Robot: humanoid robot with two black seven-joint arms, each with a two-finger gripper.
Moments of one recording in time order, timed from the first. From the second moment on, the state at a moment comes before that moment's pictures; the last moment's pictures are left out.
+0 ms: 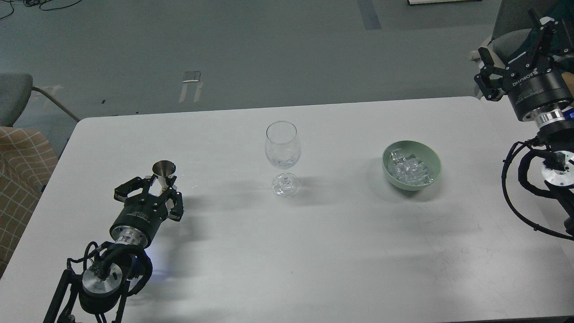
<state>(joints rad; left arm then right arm) 0.05 -0.04 -1.68 -1.35 0.28 -0.07 0.21 0.57 -0.51 0.98 0.91 -0.22 0.32 0.46</state>
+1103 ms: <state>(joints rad) 0.08 -0.04 -1.69 -1.35 0.27 -0.07 0.22 0.57 -0.51 0.99 0.91 -0.22 0.32 0.46</state>
